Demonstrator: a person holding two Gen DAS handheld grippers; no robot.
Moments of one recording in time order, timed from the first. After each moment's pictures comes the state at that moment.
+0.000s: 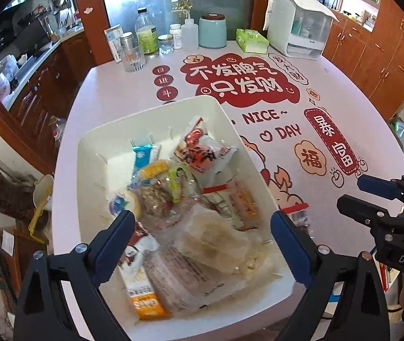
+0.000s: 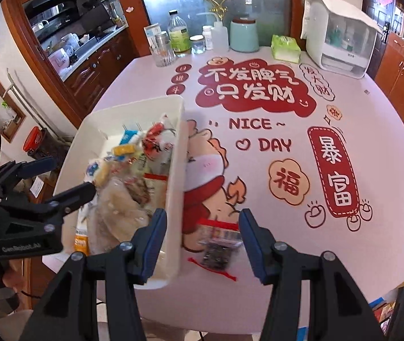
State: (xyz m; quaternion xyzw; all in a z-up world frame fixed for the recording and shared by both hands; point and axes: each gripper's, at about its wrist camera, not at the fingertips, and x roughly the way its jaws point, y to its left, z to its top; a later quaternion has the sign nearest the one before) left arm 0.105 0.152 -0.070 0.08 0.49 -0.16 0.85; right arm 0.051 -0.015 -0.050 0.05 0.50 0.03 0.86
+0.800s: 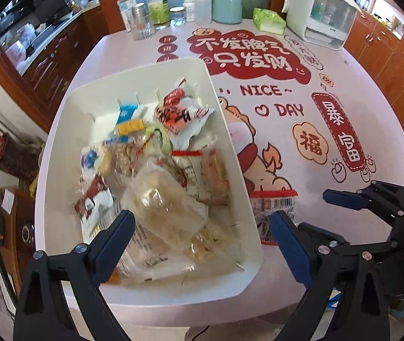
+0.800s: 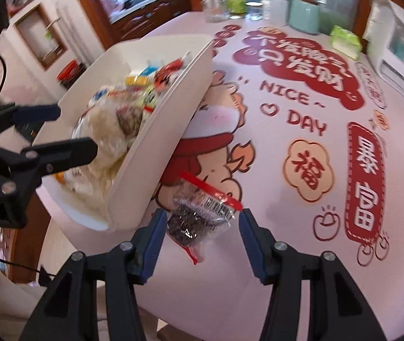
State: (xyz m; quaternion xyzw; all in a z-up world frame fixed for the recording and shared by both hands) left arm 0.076 0.102 -0.103 0.05 0.54 -0.09 0.83; right arm 0.049 -0.040 -0.121 -0.05 0.55 0.19 0.81
